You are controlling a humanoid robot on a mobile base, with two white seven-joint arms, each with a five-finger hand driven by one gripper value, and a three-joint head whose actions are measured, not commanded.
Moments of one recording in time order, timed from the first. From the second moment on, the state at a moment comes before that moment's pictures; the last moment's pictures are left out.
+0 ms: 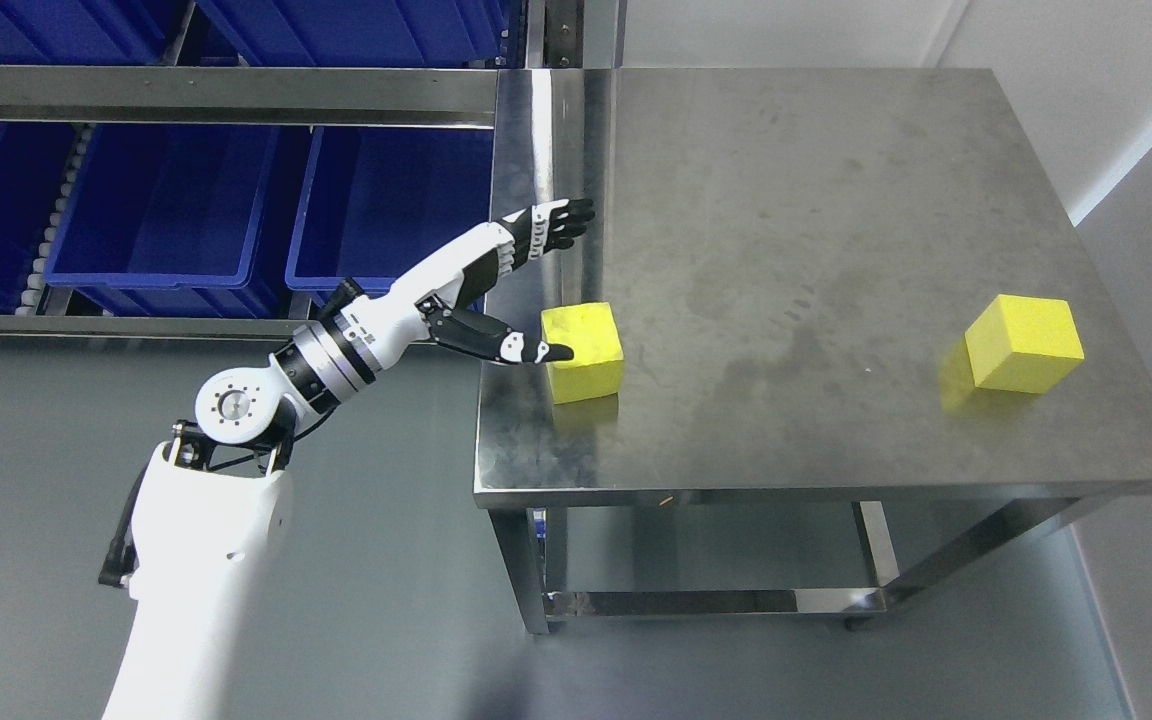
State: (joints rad) left arm -0.49 0.10 -0.18 -1.42 0.08 -0.11 -0.81; right arm 0.00 0.00 -0.09 0.00 0.00 -0.10 0.02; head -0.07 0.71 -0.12
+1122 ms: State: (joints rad) left arm -0.52 0.06 -0.23 -1.23 0.07 -0.21 -0.80; right arm 0.00 0.00 -0.09 0.00 0.00 -0.09 0.02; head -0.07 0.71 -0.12
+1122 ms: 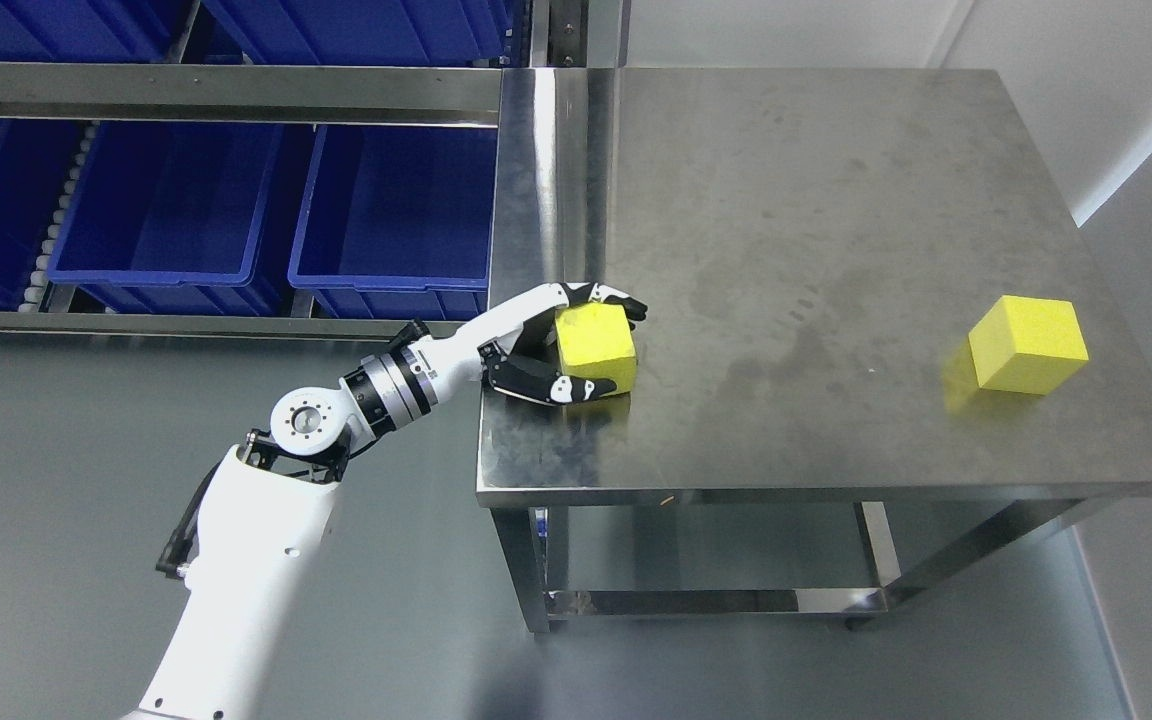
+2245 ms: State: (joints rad) left arm -0.54 0.01 -0.02 -1.34 0.36 -0.50 -0.09; right arm 0.00 0.00 -0.09 0.00 0.00 -0.10 0.02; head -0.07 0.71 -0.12
